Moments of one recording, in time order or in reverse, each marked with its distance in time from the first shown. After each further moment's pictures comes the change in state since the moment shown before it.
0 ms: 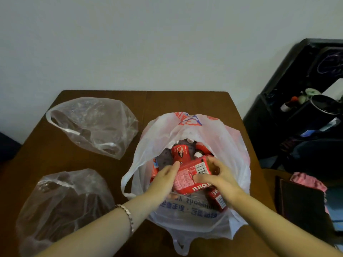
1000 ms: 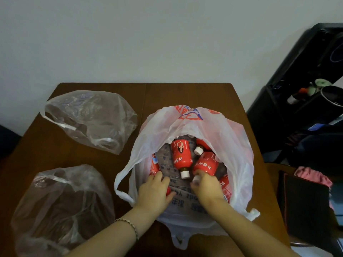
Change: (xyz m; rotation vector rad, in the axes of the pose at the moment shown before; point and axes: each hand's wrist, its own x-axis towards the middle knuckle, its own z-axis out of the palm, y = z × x) left_hand 0.015 -0.054 -0.014 1.378 0.234 0.402; right_hand 0.044 0.065 0.021 -0.957 0.194 0.116
